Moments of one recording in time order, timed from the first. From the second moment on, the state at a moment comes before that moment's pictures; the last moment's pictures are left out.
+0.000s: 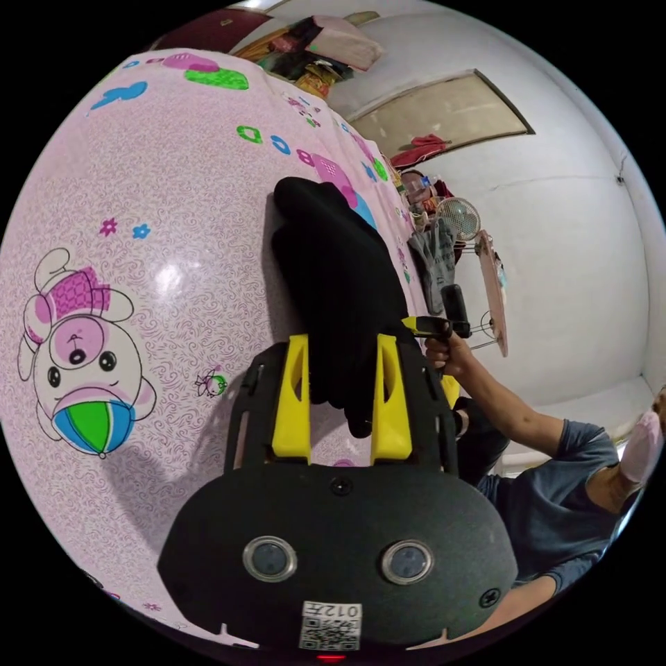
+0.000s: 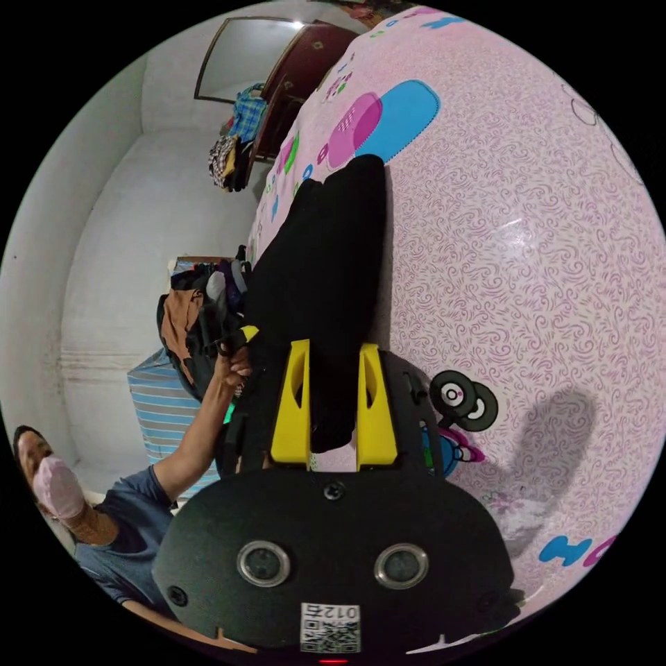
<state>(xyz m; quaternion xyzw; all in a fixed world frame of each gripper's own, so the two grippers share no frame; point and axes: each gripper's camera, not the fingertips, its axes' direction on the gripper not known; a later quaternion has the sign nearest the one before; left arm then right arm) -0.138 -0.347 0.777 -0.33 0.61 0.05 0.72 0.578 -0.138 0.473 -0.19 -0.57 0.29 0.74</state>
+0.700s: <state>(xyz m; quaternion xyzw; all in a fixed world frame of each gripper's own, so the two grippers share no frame) -0.063 -0.295 0.773 -0.34 0.65 0.00 0.69 0.636 -0.091 0.361 -0.17 -0.60 0.29 0.73</state>
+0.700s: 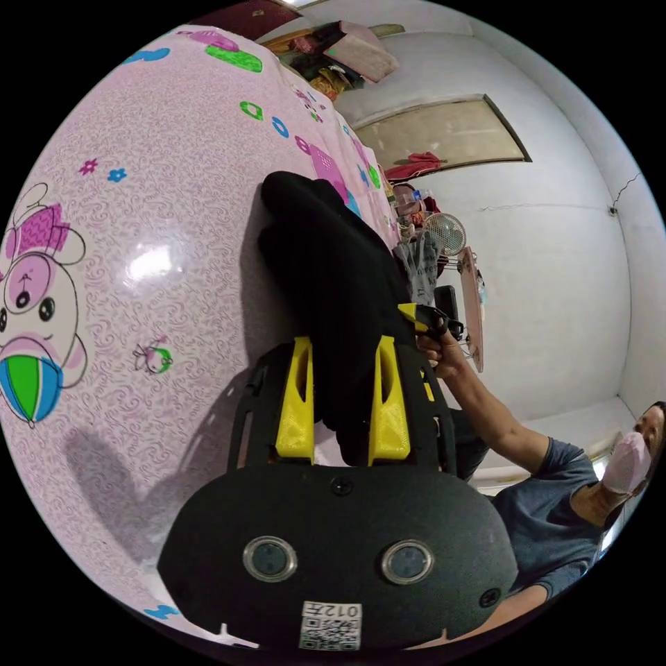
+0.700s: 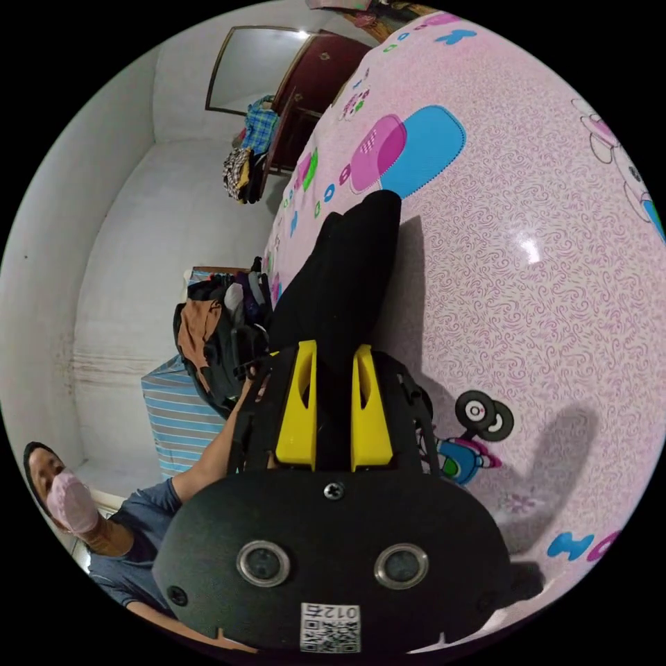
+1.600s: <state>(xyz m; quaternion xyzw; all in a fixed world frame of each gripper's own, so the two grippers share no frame) 0.268 -0.261 0.487 -0.28 0.71 0.17 0.63 0.892 0.186 0.019 -0.04 -0.49 0.34 0.80</state>
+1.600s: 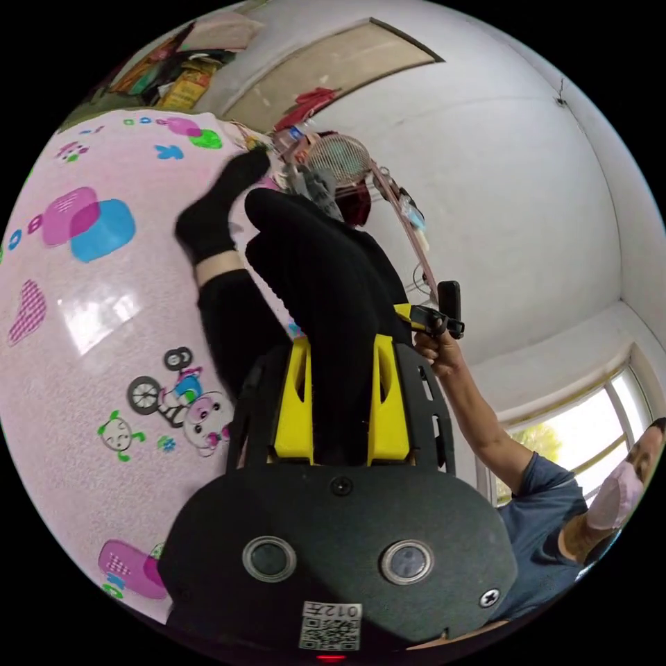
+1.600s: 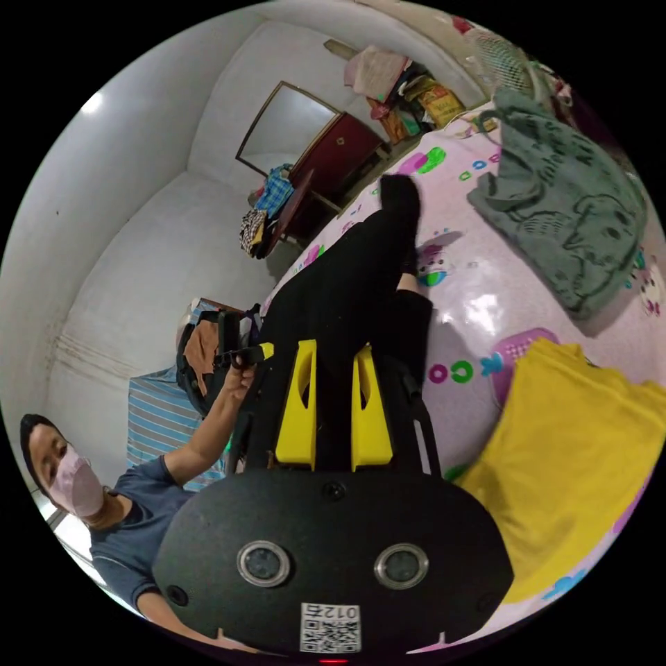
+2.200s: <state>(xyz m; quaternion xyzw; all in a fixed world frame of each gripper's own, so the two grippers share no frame) 0.510 -0.055 0.323 -0.33 0.70 0.29 0.56 0.980 0.498 -0.137 -0.06 -0.43 0.43 0.80</state>
